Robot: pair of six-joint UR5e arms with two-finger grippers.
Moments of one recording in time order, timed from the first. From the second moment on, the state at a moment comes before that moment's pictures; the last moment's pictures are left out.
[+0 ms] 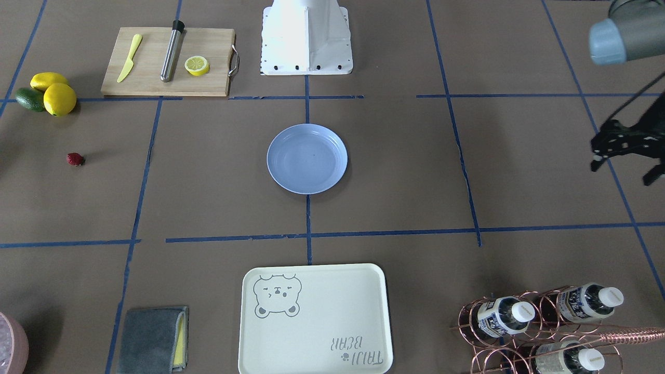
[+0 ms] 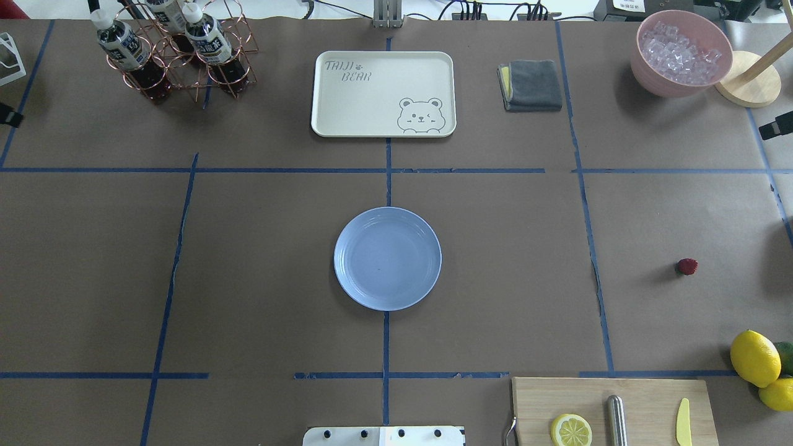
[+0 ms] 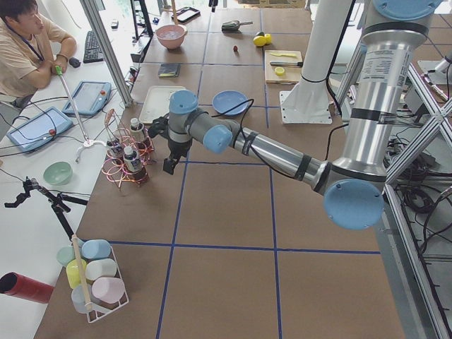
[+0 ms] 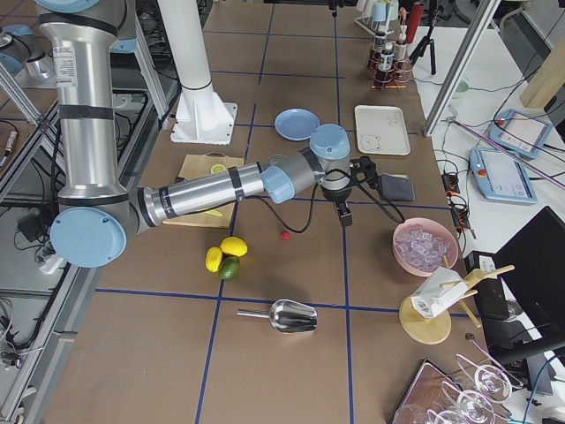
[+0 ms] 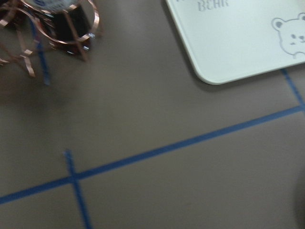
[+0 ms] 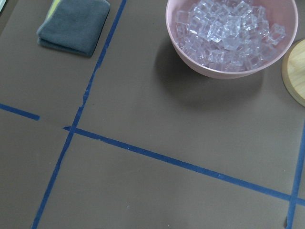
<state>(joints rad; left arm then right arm) -1.35 -1.69 -1.75 -1.75 -2.24 -0.07 1.35 -1.55 1.85 -1.31 2.35 0.25</state>
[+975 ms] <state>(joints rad) -1.58 -1.57 -1.67 -1.54 -2.27 0.22 1.04 -1.69 1.82 -0.97 2.13 0.60</state>
